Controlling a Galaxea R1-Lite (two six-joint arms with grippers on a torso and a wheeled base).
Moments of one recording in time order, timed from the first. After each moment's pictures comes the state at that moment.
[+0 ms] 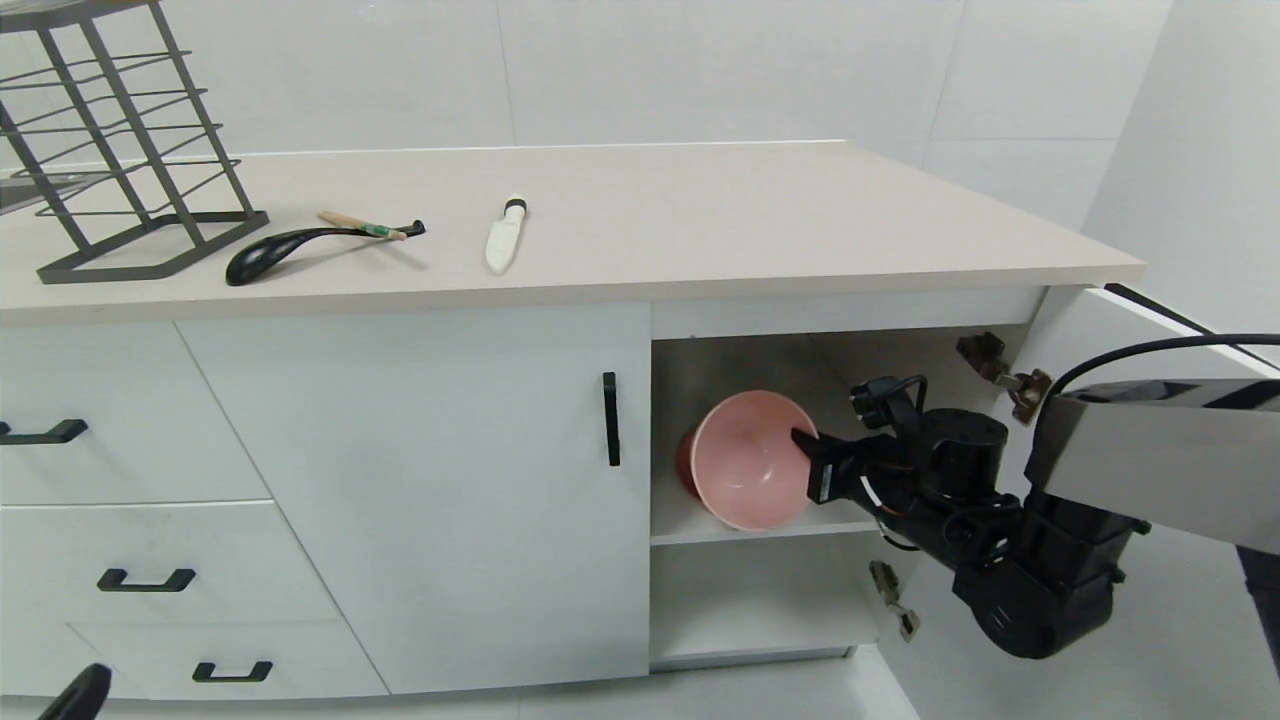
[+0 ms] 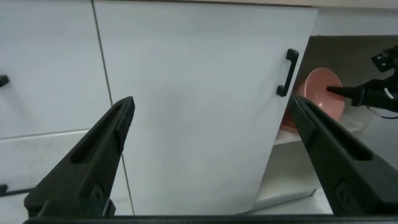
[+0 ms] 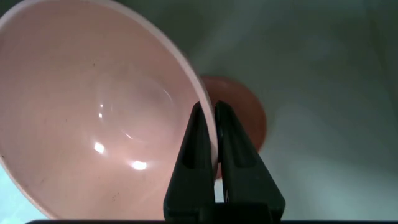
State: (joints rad) left arm -0.14 0.30 0.00 -0.46 -0.08 -0.06; right arm 0.35 2.36 -0.66 -1.48 0.12 0.10
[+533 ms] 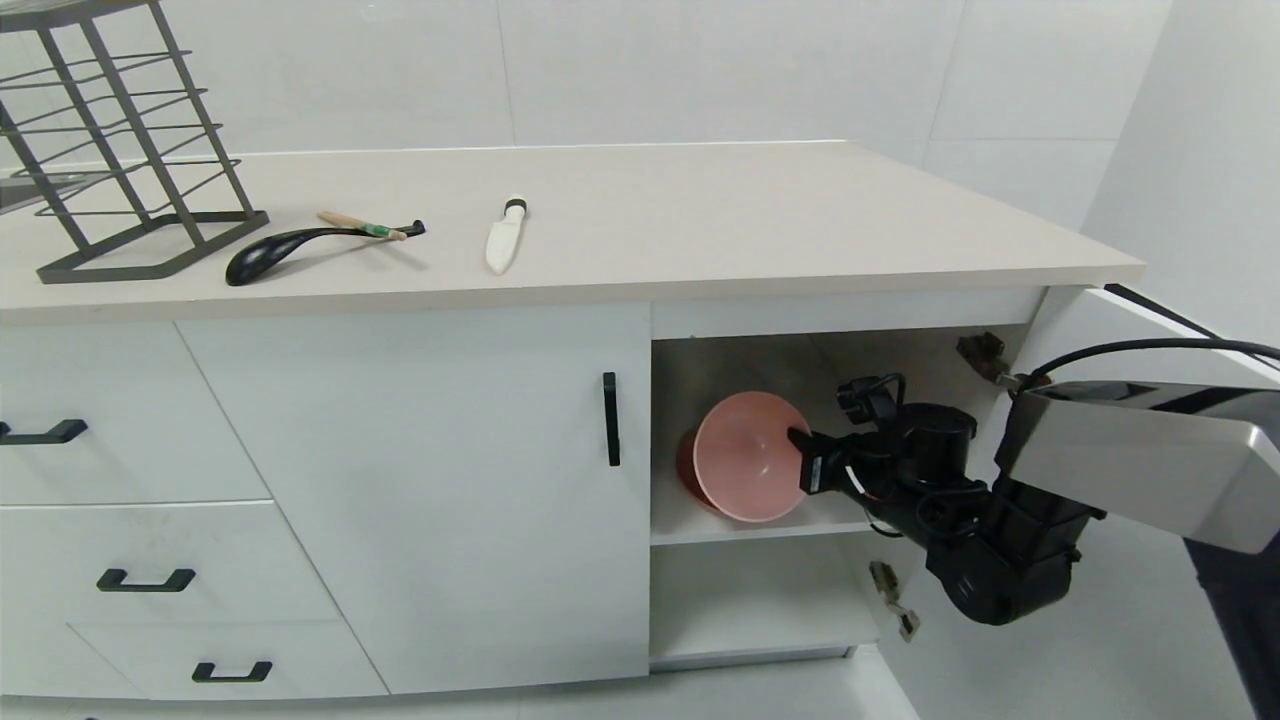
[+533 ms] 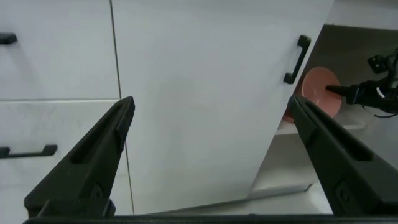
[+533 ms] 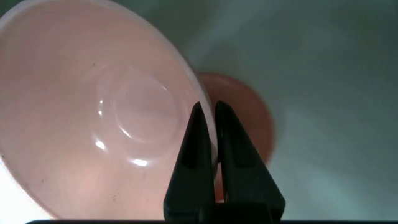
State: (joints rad) left arm -0.07 0.14 0.00 -0.26 -0.09 -0.12; right arm 0.32 2.45 -0.80 -1.38 0.12 0.10
